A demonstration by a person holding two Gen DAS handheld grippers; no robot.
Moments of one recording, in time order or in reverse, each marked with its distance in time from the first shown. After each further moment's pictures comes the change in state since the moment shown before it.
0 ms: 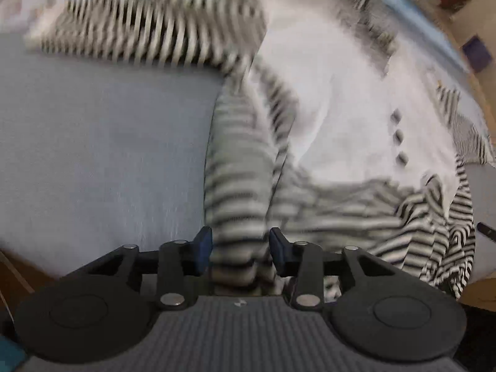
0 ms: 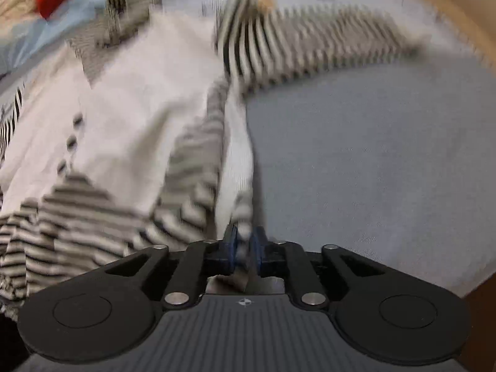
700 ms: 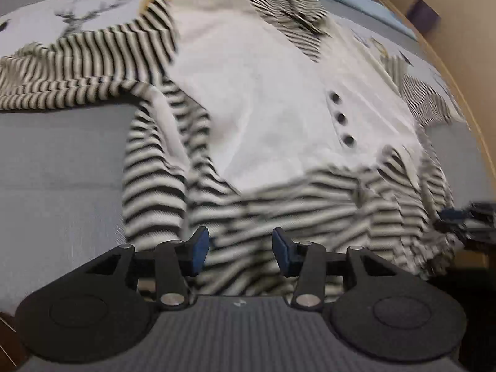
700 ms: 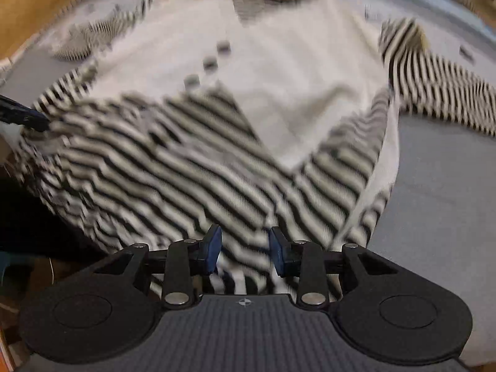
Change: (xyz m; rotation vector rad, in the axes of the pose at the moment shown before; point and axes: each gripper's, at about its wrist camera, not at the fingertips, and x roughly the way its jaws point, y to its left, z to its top) left arm 0.021 -0.069 0.001 0.175 -0.007 -0.074; right arm -0.001 0.077 -0.035 -0.437 0.079 0.236
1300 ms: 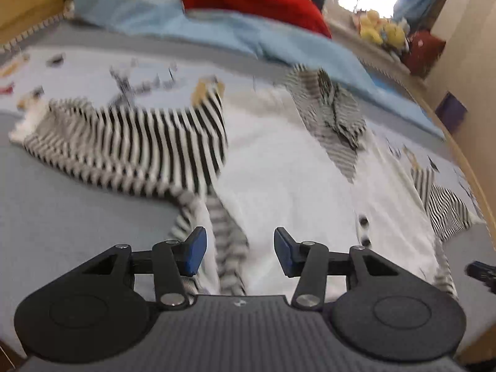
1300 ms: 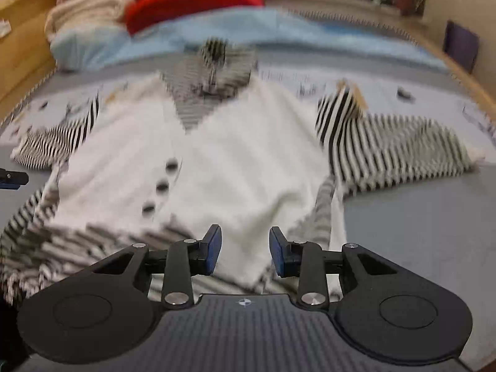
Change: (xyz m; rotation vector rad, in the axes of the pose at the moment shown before) left arm -0.039 0.025 0.061 -0.169 -0.355 0.087; right arm -0.026 -0.017 0.062 0.169 -0.295 -0.180
